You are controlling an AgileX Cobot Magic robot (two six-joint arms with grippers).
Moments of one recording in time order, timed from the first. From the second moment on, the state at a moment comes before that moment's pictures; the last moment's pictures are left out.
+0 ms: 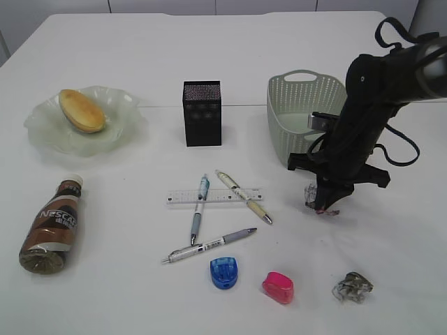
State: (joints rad) left arm -0.14 1.17 -1.59 -0.15 1.26 -0.16; right arm 0.19 2.16 -1.49 0.18 0.93 0.26
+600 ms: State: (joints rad) left arm -0.14 1.17 -1.59 -0.15 1.26 -0.16; right arm 0.19 2.16 -1.51 0.18 0.94 0.26
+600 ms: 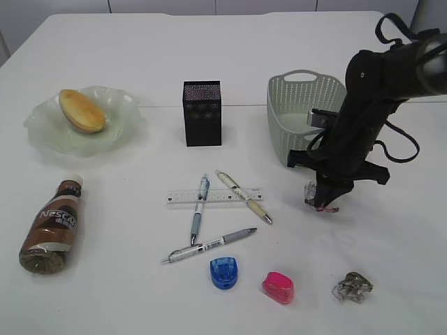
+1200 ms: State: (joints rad) left arm -0.14 1.17 -1.59 -0.15 1.26 -0.16; right arm 0.19 2.16 -1.58 0.16 1.05 0.26
